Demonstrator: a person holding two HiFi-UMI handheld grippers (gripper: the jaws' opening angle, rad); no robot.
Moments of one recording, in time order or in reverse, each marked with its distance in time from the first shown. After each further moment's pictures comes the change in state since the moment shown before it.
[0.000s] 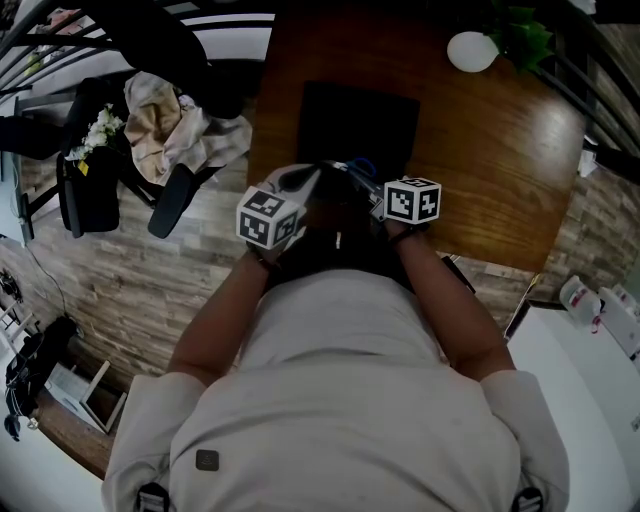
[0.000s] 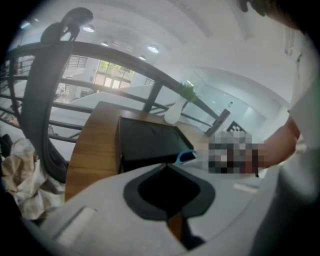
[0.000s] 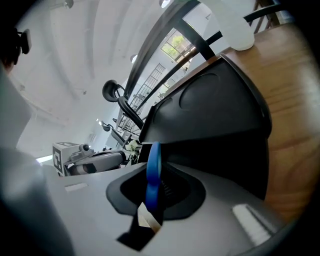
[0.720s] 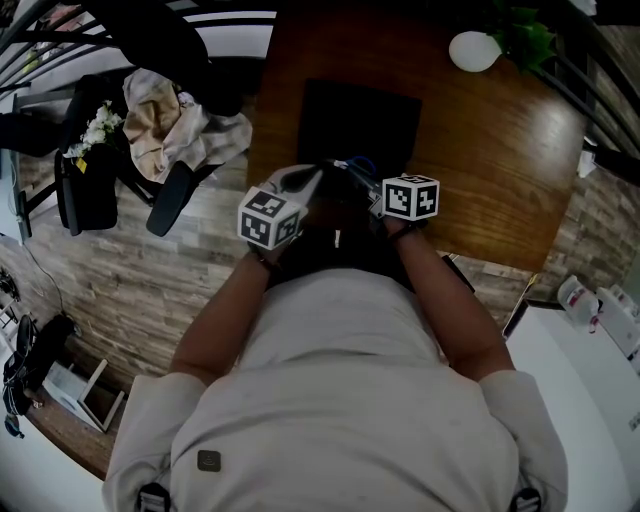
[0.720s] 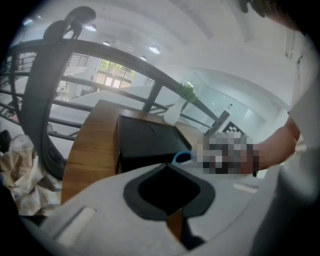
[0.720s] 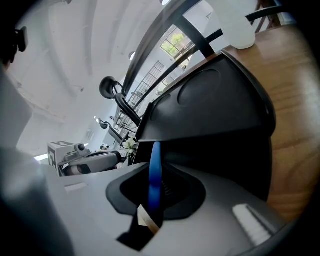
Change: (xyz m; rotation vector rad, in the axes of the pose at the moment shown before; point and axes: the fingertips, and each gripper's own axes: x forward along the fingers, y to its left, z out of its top) left arm 0.000 -0.003 -0.004 -0.020 -0.010 -0.012; right arm 0.006 -0.004 -0.004 0.000 0.025 -0.027
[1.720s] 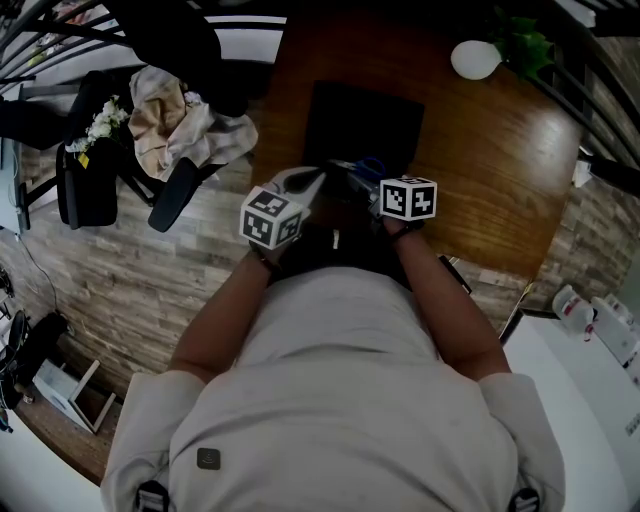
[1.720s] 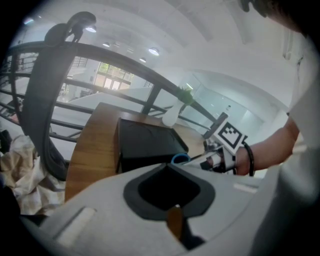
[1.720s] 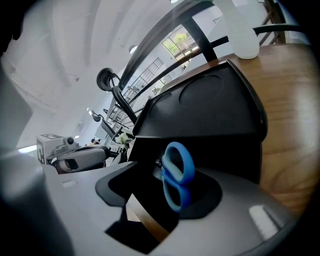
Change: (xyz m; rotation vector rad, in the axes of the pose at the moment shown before) left arm -0.016 -0.010 0.002 0.005 -0.019 -0.009; right arm -0.004 -0.001 -0.006 -0.059 0.035 -0.115
